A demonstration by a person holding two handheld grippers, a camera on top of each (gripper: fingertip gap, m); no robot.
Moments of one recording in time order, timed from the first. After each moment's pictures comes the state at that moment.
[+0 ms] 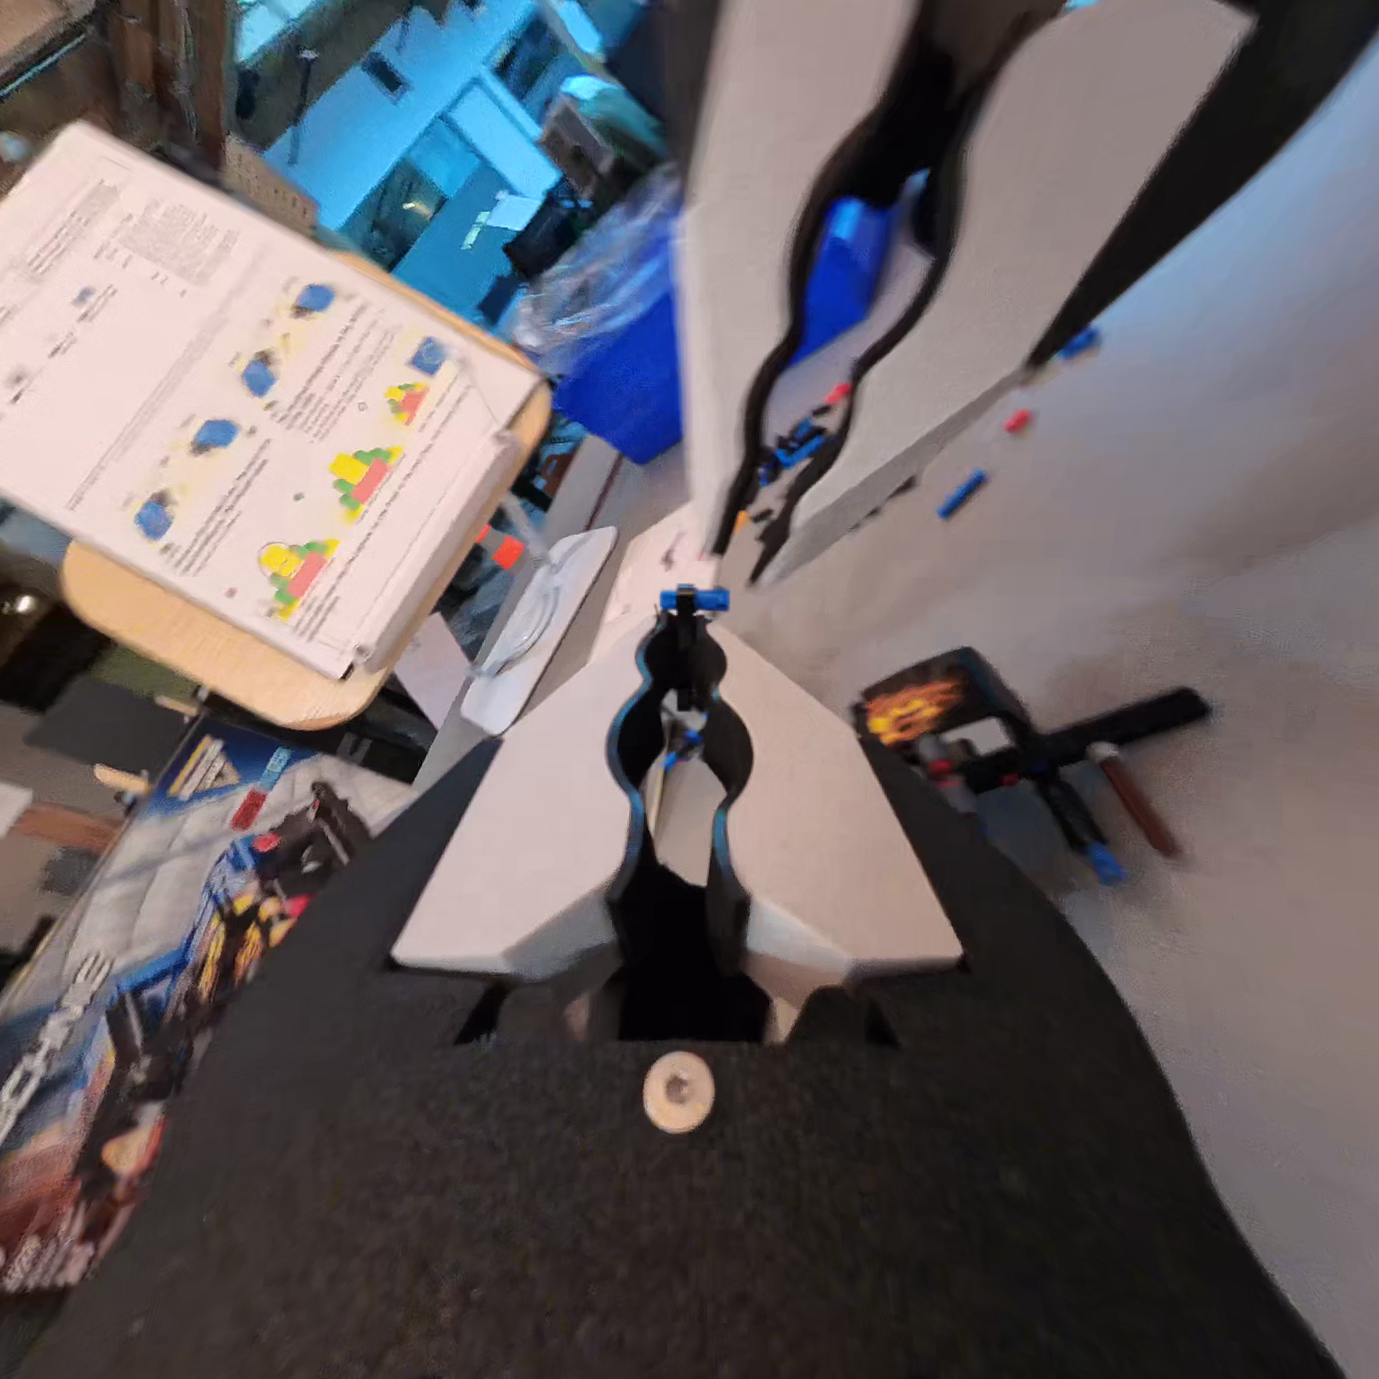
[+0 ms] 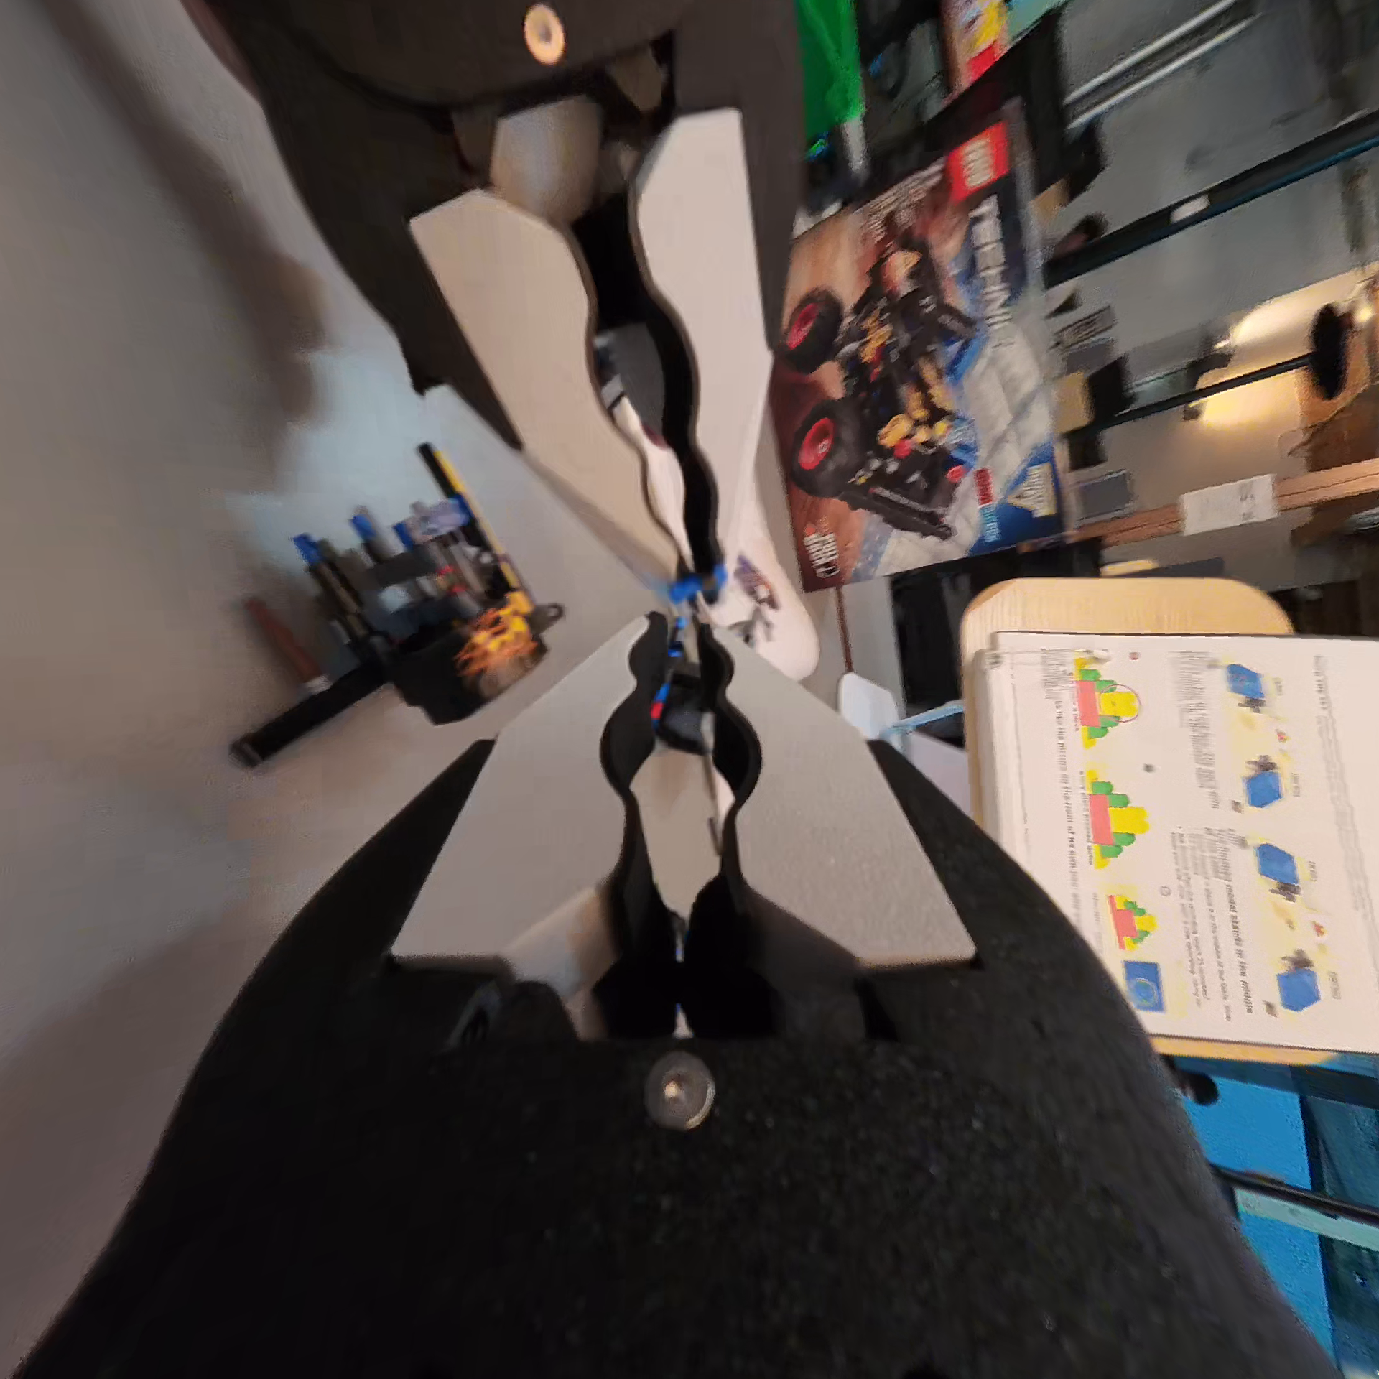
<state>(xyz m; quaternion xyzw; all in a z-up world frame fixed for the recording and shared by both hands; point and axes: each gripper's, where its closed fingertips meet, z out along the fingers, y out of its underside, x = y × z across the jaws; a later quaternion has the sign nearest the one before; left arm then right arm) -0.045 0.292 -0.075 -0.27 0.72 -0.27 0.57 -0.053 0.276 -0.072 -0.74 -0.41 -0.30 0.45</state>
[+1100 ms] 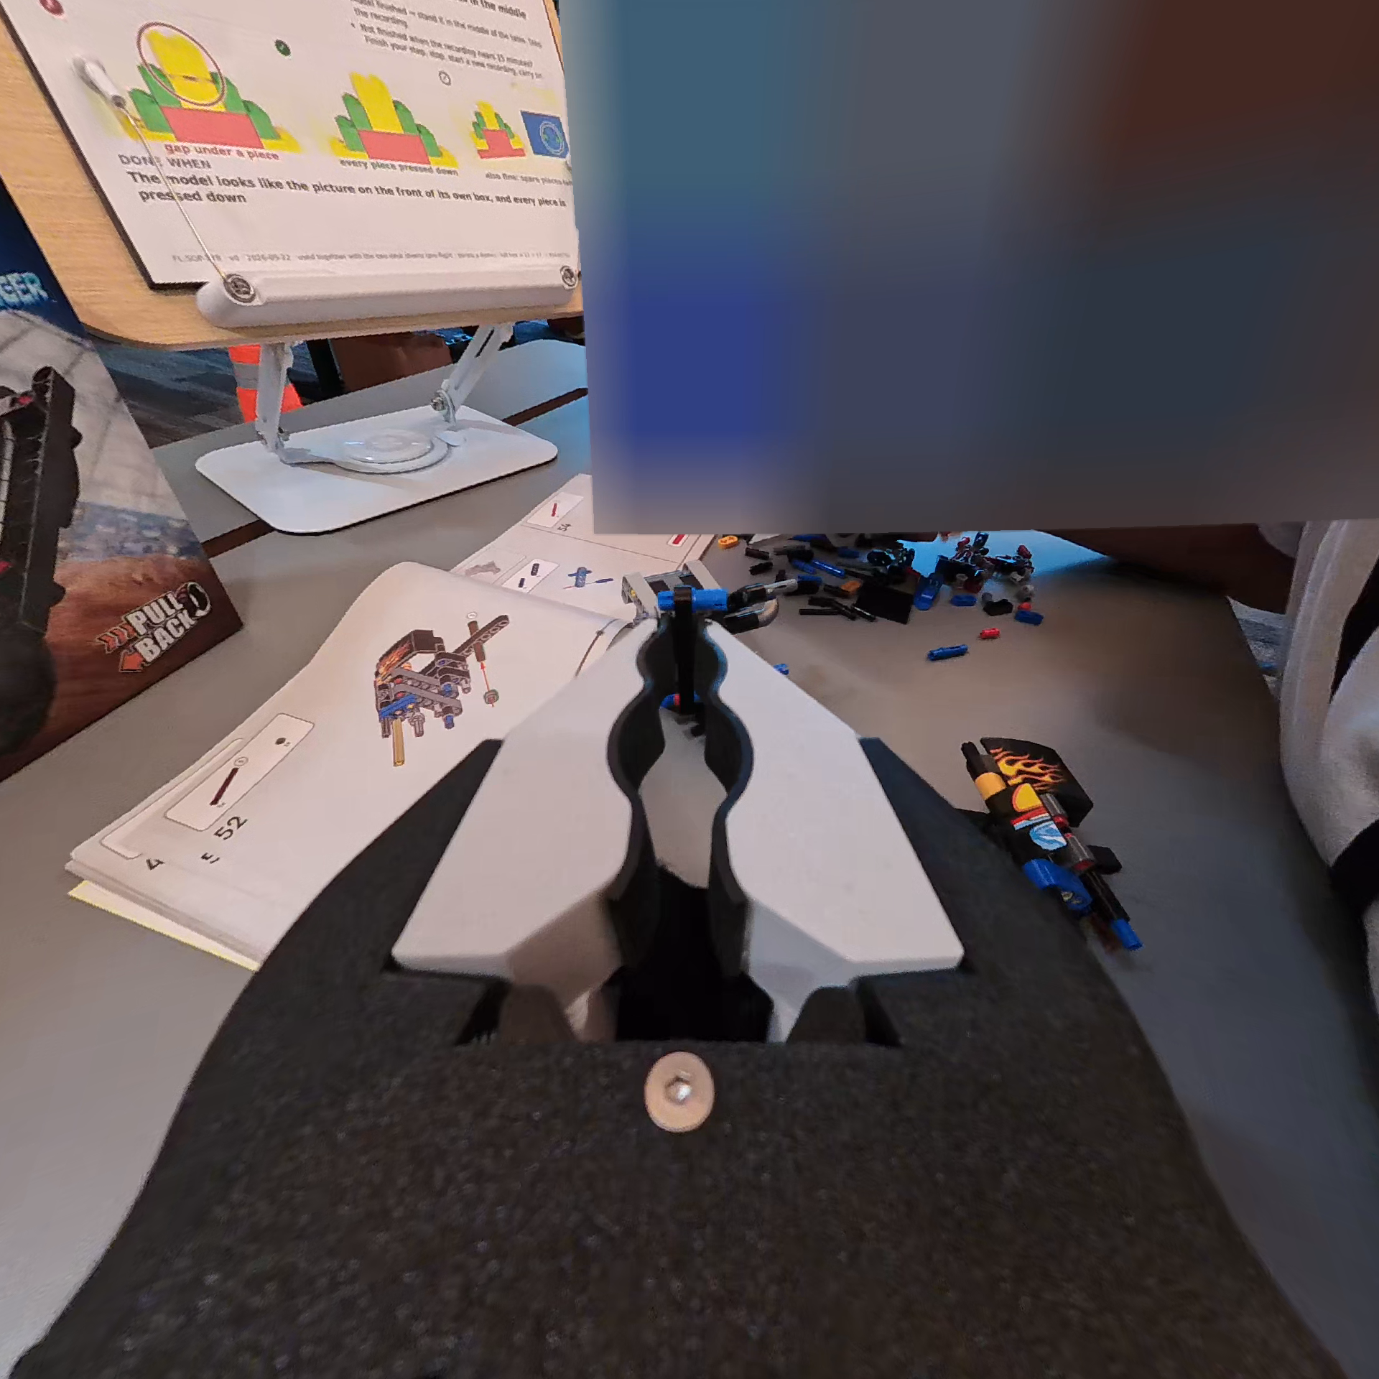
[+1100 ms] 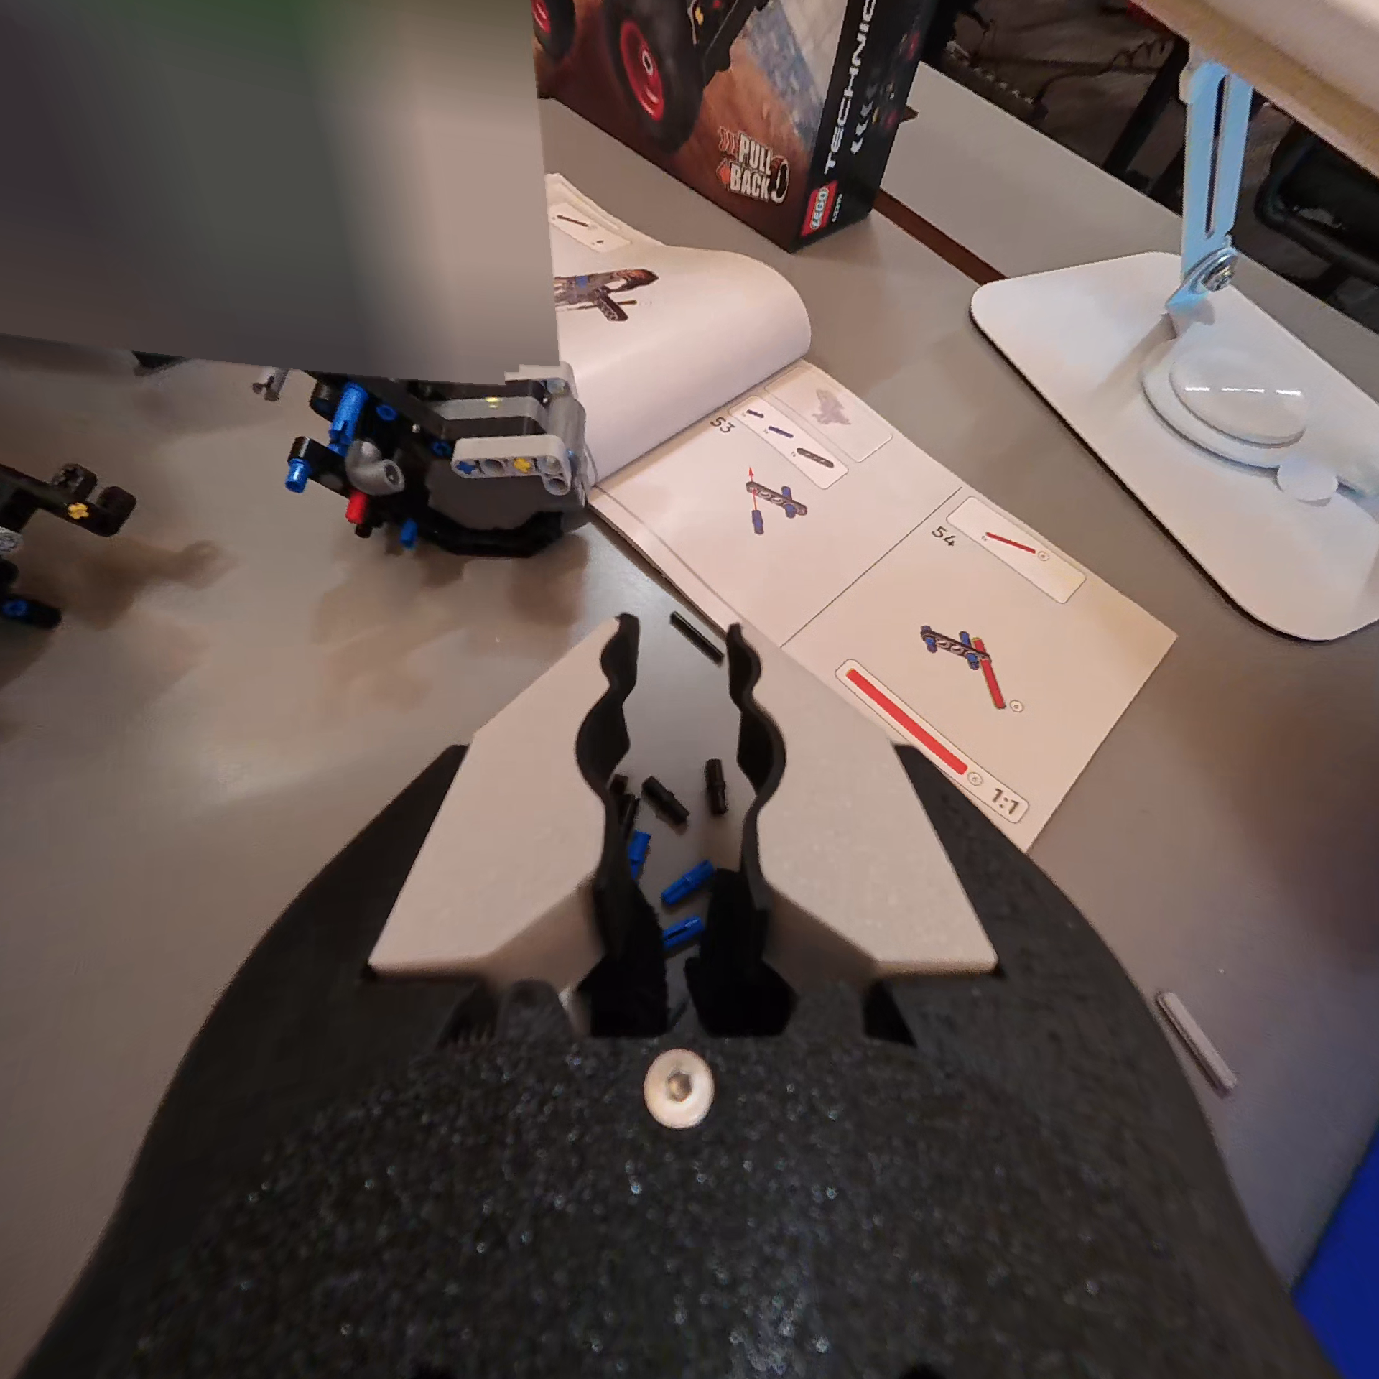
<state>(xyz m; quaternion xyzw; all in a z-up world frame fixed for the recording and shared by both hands) -0.035 0.378 -0.083 -0.48 0.59 -0.54 0.37 0.128 0.302 -0.148 -0.86 -0.11 0.01 0.49</state>
